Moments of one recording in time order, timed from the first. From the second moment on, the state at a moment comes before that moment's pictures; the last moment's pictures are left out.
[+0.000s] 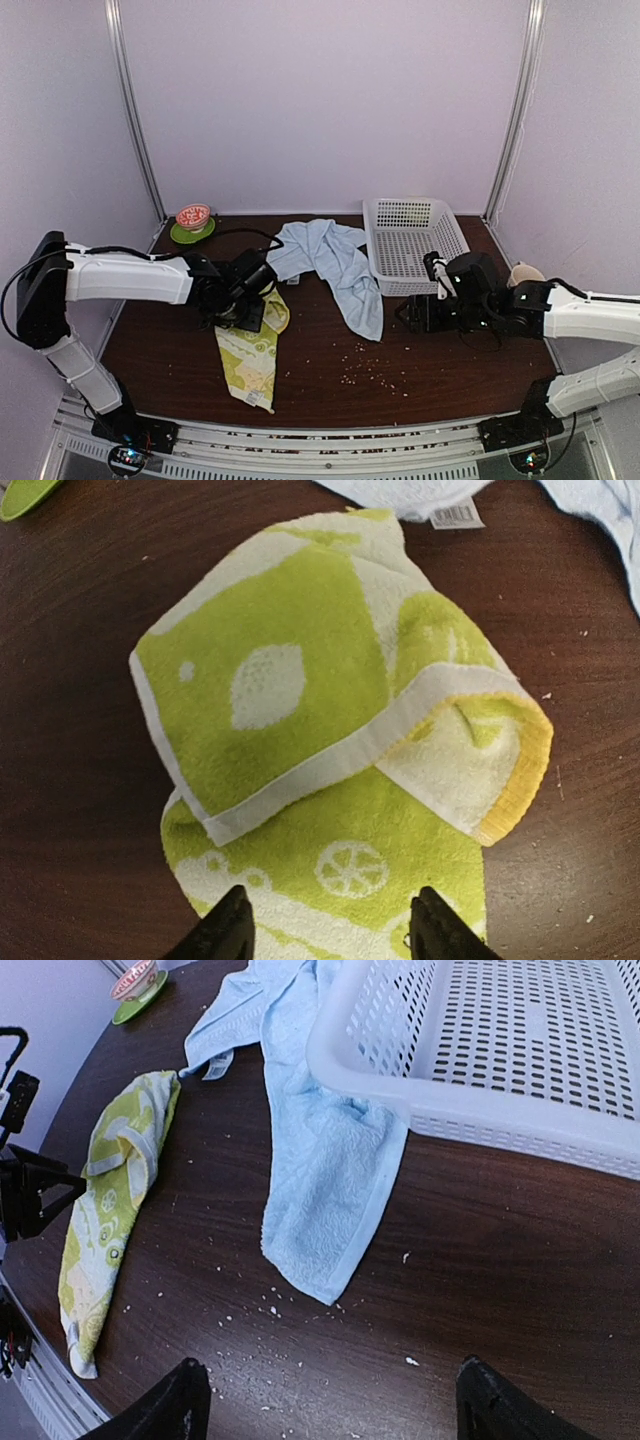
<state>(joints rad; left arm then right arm) -0.88 1.60 1.02 -0.60 -0.41 -0.65 0.83 1.09 0.67 -0.28 0.14 0.61</state>
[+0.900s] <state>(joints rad) -0.85 2.15 1.57 -0.79 -0.47 -0.46 0.91 1.06 0.63 -0.31 0.25 0.63</state>
